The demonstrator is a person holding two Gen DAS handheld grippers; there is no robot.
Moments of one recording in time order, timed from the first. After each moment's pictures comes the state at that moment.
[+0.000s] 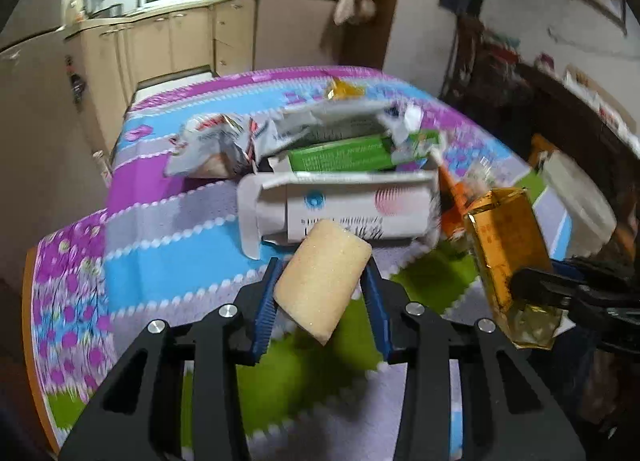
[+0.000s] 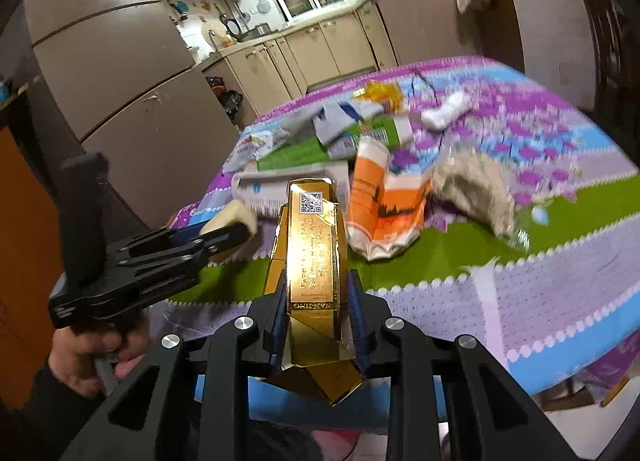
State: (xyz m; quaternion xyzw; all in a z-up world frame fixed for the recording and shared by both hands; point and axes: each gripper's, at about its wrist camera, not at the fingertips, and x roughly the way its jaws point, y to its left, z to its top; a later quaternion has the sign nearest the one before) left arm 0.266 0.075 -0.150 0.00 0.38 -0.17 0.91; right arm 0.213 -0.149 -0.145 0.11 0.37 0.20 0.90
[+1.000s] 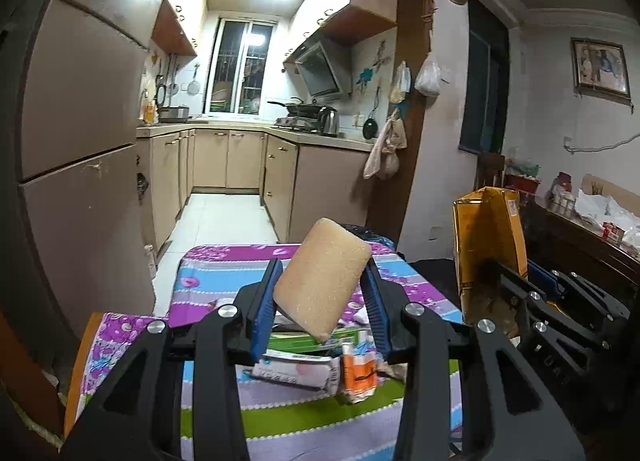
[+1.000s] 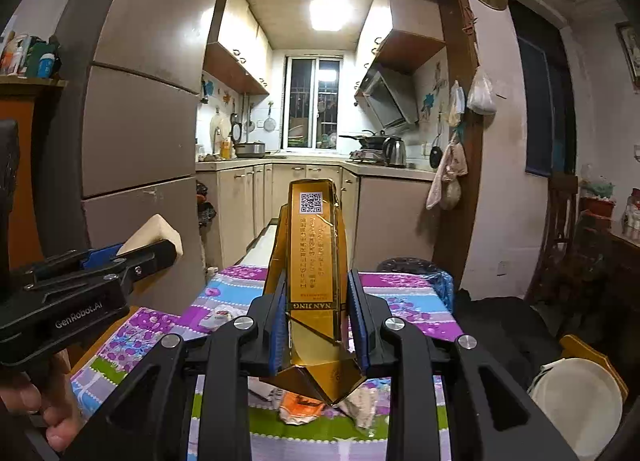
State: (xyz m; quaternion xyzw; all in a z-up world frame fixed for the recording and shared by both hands) left arm 0.176 0.014 0.028 -0.05 0.16 -0.08 0.98; right arm 0.150 -0.195 0.042 -0.03 0.11 0.10 0.99
